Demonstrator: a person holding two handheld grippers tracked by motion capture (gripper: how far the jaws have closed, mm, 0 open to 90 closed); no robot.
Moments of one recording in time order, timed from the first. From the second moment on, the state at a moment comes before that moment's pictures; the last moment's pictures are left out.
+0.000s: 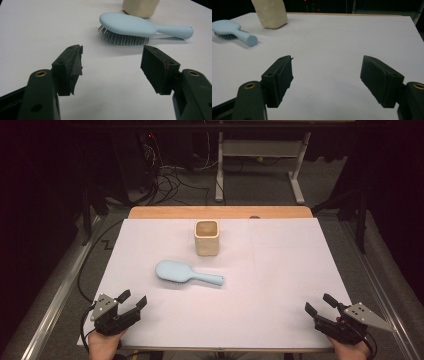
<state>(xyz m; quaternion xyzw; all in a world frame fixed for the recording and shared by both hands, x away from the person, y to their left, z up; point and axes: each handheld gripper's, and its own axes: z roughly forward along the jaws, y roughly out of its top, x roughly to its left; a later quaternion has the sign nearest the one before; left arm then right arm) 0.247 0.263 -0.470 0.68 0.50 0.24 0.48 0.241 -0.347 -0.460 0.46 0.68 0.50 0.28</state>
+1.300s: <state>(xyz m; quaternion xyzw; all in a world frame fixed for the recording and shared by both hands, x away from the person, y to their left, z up) 0.252 0.250 -0.461 0.69 0.48 0.21 0.50 0.241 -0.345 -0.461 0.45 0.68 0.50 0.28</state>
